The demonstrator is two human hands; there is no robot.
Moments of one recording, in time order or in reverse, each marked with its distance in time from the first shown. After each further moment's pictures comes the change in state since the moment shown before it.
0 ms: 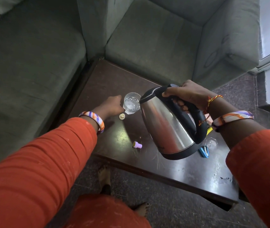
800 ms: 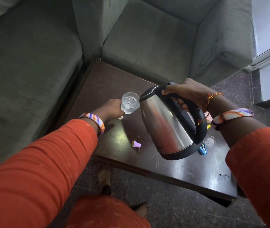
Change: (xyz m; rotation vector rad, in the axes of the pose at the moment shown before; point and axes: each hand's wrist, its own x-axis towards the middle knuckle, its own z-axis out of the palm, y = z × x) left_hand -0.017 0.015 0.002 0.063 -0.040 0.035; right_hand -0.009 0.003 -0.004 0.027 0.031 0.006
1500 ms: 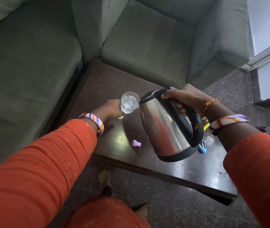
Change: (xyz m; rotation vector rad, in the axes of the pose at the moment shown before) left_hand -0.006 -0.003 0.002 0.022 0.012 0.016; right_hand -0.010 0.016 0.011 0.076 0.013 0.004
